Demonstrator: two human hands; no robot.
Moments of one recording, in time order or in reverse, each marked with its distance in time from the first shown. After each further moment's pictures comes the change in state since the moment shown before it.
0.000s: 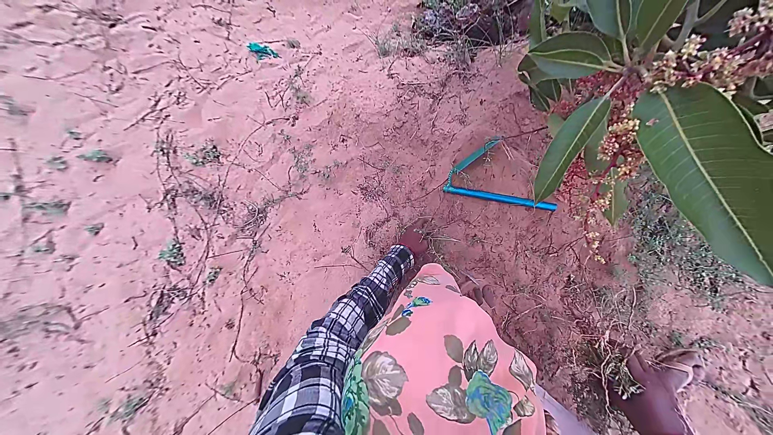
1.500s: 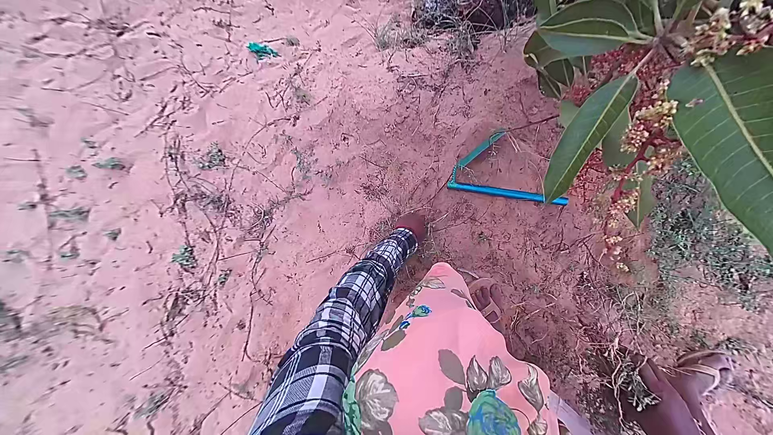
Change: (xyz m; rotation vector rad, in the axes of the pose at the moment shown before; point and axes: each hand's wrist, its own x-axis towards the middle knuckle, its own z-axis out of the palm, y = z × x) left_hand 0.048 0.003 -0.027 0.367 -0.039 -0.118; right_hand 0.000 0.012 0.008 0.014 -0.133 0.036
